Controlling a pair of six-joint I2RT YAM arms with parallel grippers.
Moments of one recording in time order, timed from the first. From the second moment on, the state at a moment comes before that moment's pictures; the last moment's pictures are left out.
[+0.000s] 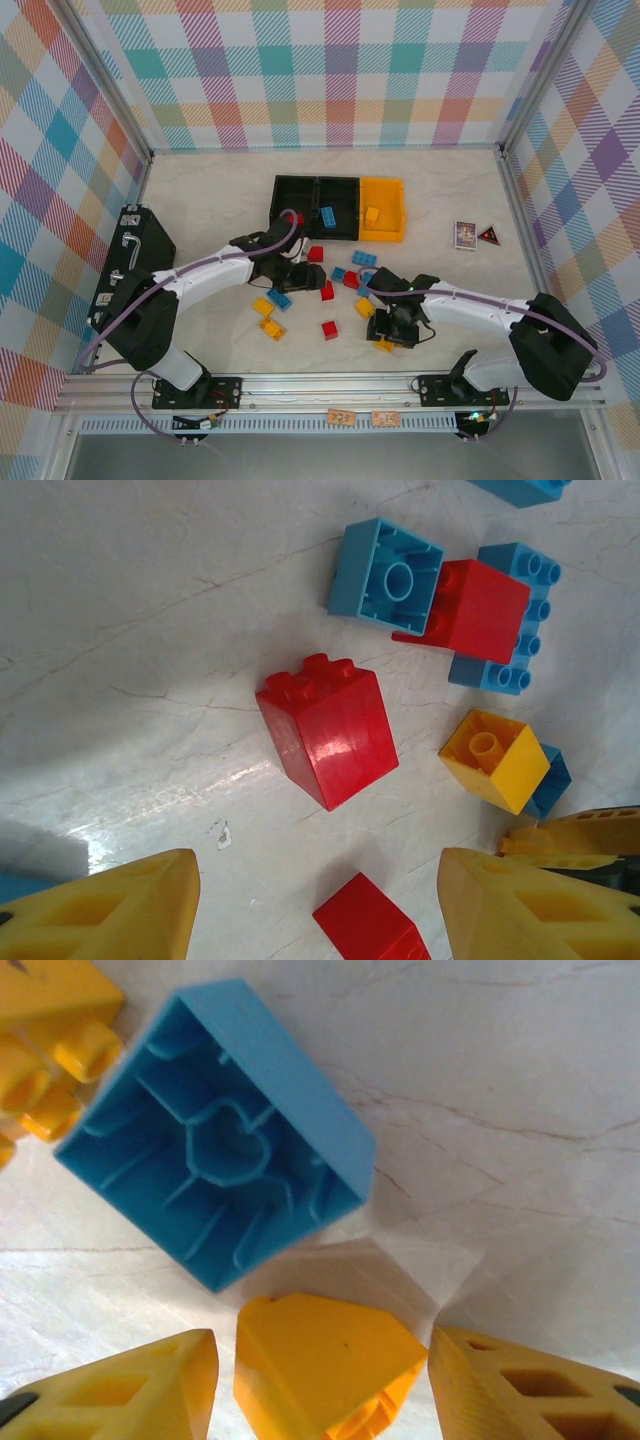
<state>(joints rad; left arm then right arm) -0.66 1.56 0.97 -0.54 0.36 -0.63 0.84 1.33 0.63 -0.77 -0.19 0.98</state>
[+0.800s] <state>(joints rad) -0.68 1.58 0.97 -0.53 0.35 -0.66 0.83 1.18 0.70 -0.91 -0.08 0.96</state>
